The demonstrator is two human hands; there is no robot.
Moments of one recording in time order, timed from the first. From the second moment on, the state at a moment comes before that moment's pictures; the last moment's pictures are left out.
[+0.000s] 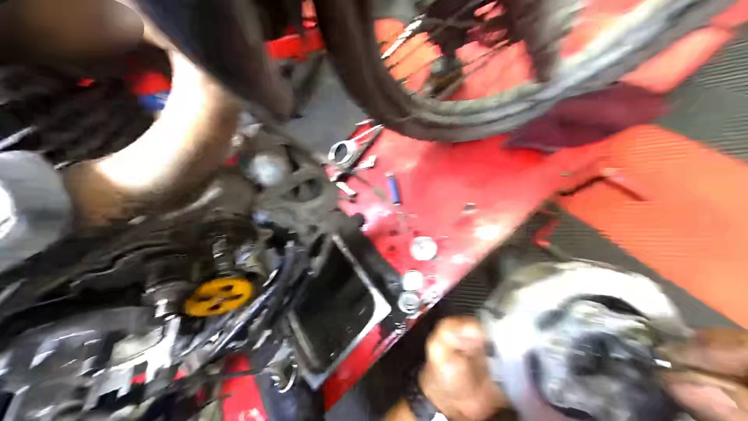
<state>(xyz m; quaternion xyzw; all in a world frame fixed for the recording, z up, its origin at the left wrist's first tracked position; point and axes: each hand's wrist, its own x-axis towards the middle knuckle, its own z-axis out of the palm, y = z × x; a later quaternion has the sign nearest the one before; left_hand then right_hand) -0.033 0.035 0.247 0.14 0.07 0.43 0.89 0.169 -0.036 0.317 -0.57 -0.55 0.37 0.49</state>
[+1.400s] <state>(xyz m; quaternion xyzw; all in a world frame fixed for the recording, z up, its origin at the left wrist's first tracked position) -0.277 -0.119 0.409 0.17 0.05 0.48 0.86 -0.098 -0.163 0.476 -0.51 -0.67 0.24 0.48</state>
